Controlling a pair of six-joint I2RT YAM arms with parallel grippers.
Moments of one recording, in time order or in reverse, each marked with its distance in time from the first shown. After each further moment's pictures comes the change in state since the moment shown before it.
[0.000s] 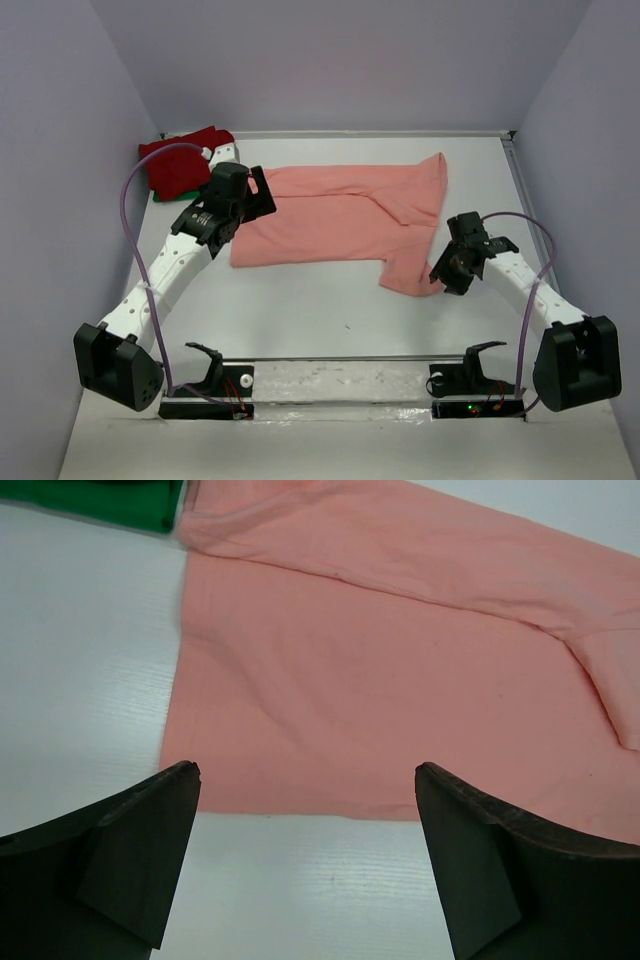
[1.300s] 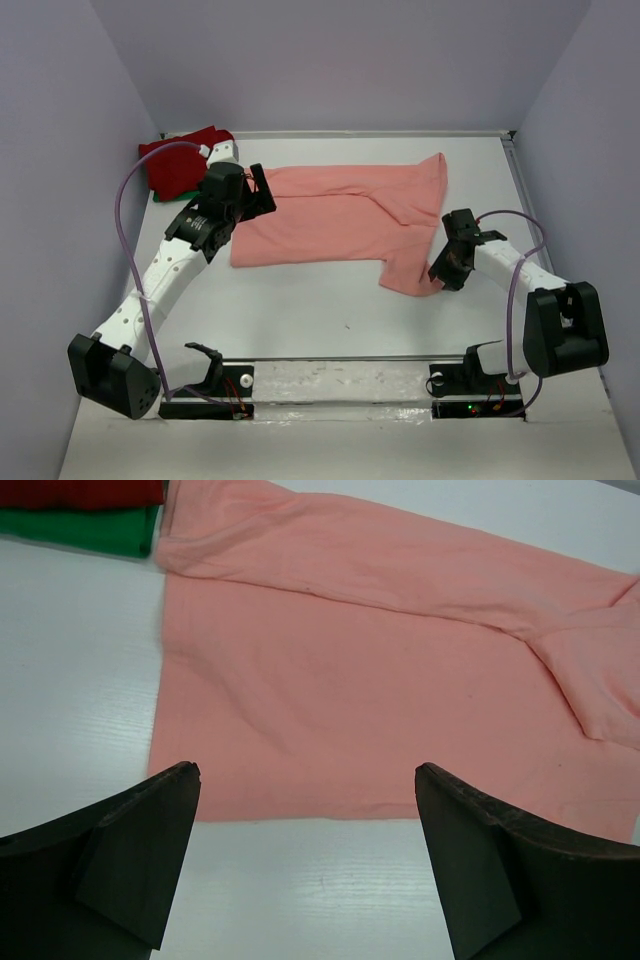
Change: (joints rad) left arm 0.000 -0.050 0.000 0.023 0.042 0.030; right arm -0.026 0.173 0.002 0.100 0.028 0.016
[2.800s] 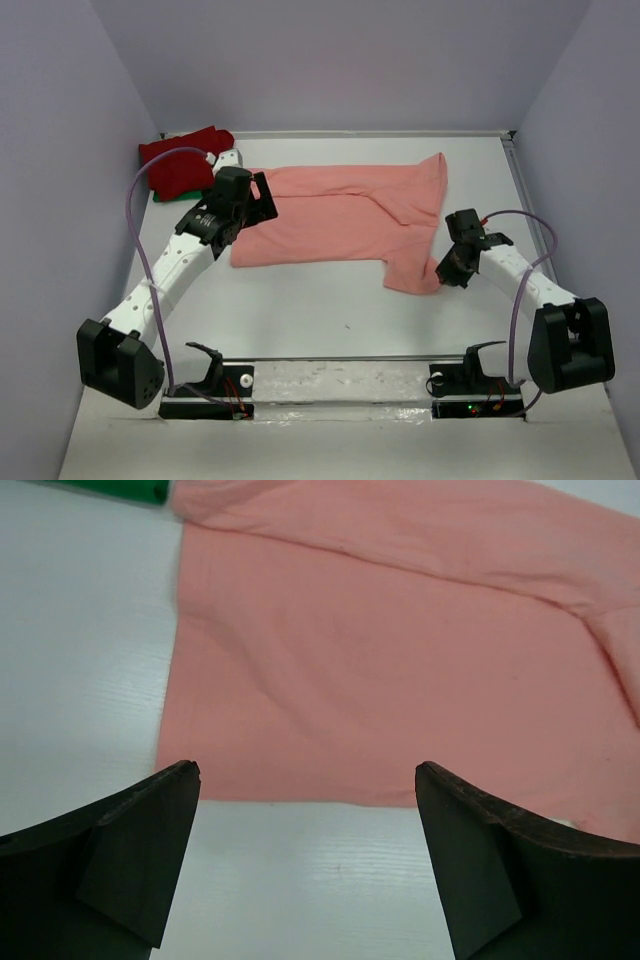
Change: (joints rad) left arm -0.003 0.020 -0.033 -0.009 -0.022 -0.026; right arm 0.008 -0.065 -0.008 -0.037 0.045 0.045
